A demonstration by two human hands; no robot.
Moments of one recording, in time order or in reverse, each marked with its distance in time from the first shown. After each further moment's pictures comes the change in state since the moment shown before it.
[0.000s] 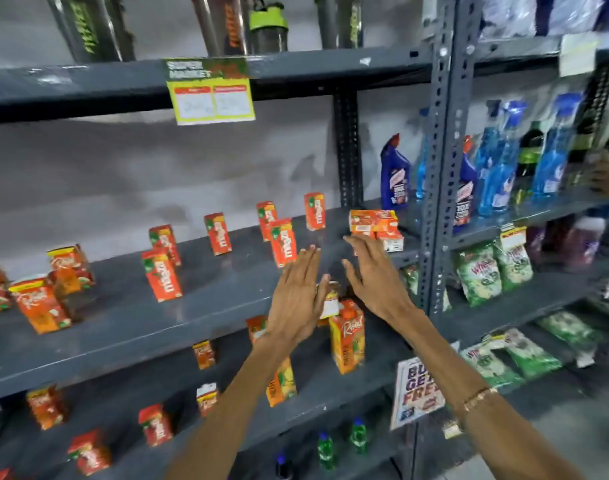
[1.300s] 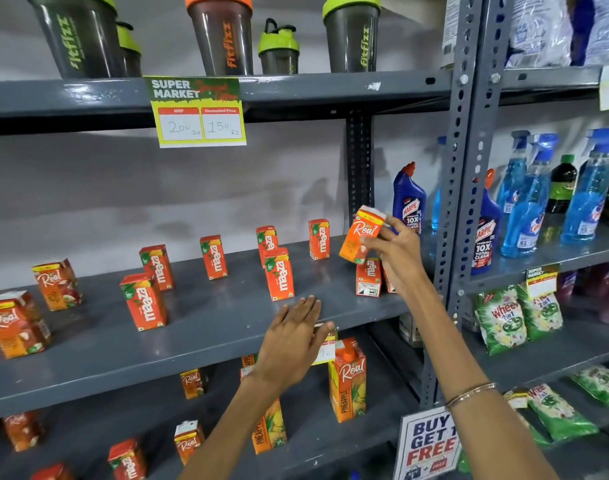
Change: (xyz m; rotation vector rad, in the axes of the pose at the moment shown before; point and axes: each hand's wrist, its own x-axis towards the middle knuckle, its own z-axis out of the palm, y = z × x) left_hand 0.019 -0.017 0.034 0.137 -0.235 -0.086; right_hand 0.118 0.073 -0.007 1.212 0.094 0.592
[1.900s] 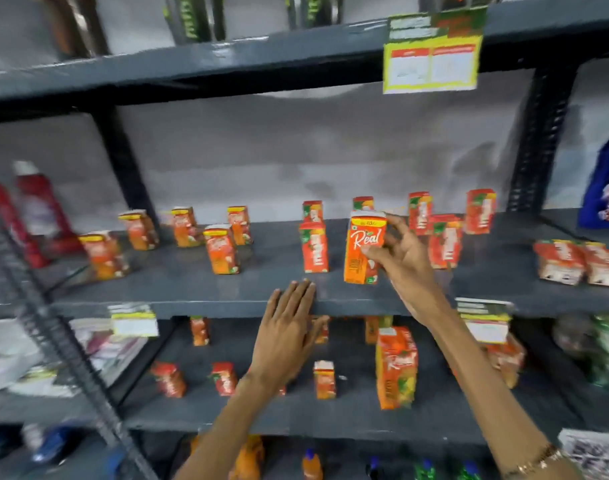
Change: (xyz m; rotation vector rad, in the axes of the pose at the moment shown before) left_hand -0.183 -0.172 -0.081 0.234 0.176 -0.266; right_hand -0.145 0.058 0.234 0.046 -0.464 -0.011
